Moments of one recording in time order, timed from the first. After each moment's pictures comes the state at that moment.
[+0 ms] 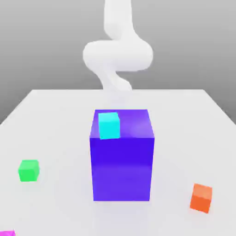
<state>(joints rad) 0.02 -0.71 -0.05 -2.28 0.02 2.31 0.75</state>
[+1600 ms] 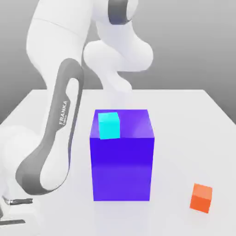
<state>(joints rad) -0.13 0.64 -0.32 -2.00 0.37 2.58 -0.03</state>
